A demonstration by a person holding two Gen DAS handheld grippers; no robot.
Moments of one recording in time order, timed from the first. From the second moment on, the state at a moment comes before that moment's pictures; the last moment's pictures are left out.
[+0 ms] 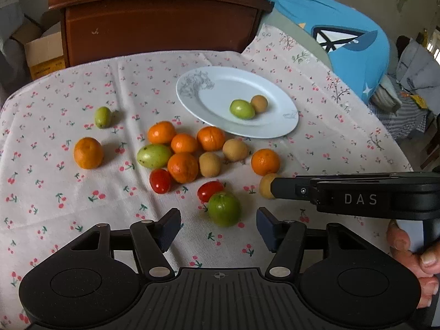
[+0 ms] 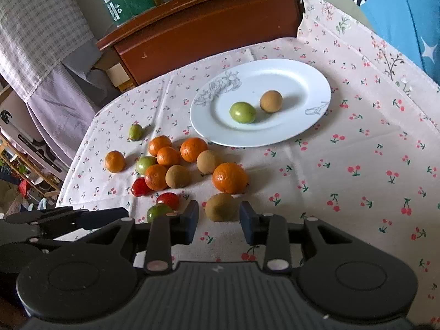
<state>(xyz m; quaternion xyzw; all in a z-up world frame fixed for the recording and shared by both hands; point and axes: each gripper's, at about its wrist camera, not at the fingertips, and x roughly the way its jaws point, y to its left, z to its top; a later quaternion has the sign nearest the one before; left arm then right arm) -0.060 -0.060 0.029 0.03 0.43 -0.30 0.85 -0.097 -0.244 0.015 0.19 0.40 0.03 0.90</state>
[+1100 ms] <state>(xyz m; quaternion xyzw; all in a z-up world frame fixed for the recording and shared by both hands) -0.061 -0.072 0.024 0.03 0.42 -0.30 0.86 -0.085 -0.232 0.005 0.17 0.41 0.03 0.90</state>
